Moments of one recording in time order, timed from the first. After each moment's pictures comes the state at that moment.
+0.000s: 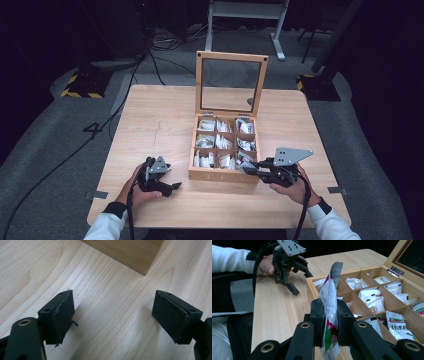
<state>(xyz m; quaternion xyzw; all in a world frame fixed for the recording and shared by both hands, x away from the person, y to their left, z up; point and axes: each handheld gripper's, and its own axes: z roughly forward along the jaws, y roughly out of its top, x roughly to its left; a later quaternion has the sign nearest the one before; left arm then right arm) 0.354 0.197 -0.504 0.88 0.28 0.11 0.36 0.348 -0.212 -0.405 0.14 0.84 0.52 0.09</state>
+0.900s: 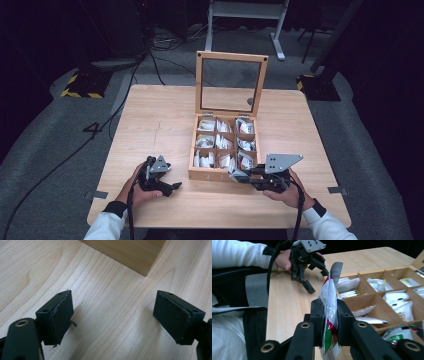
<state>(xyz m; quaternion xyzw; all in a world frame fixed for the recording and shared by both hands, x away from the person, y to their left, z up) 0.356 0.196 -0.504 0.88 0.28 0.11 0.36 0.336 -0.191 -0.411 0.11 0.85 0.52 0.06</state>
